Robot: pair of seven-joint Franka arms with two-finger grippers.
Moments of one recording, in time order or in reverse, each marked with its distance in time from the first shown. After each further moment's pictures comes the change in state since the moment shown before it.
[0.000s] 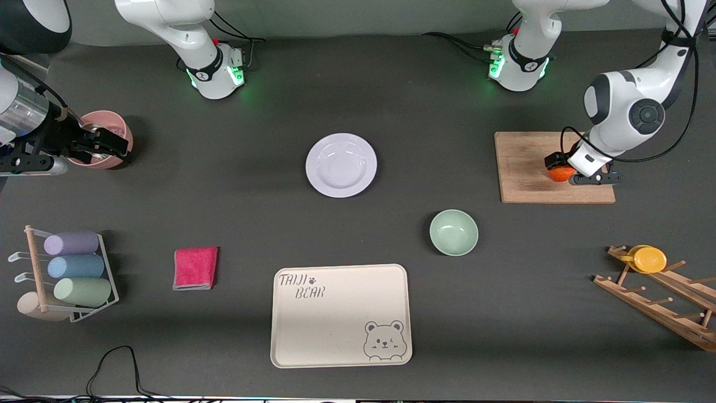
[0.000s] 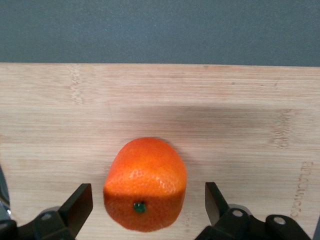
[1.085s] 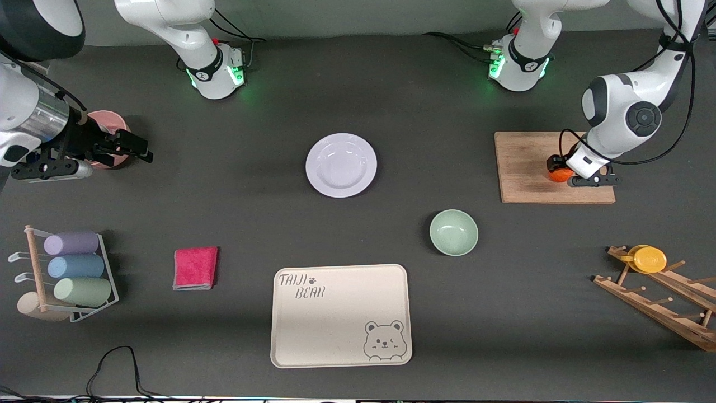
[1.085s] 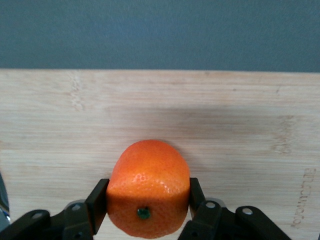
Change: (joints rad) left arm 0.000 0.003 -0.002 0.015 0.000 -0.001 0.000; right arm 0.022 0.031 0.019 -0.002 0.023 0.001 -0.014
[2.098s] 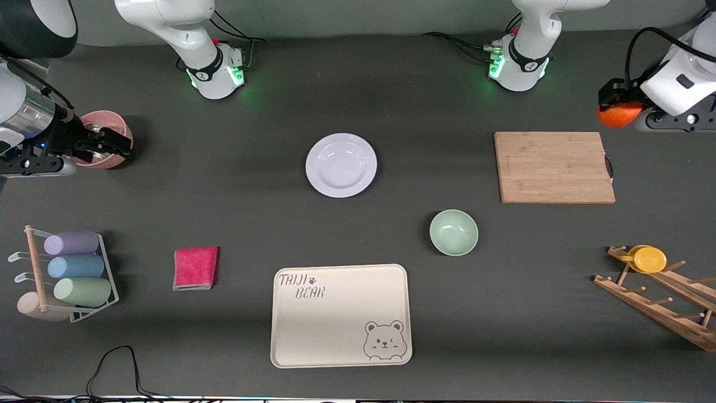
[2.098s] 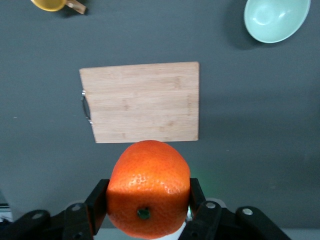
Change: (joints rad) left arm -0.015 -0.199 -0.212 0.869 -0.056 -1.215 -0.099; right arm -0.001 -0.020 -0.029 0.000 -0.069 -0.025 -0.002
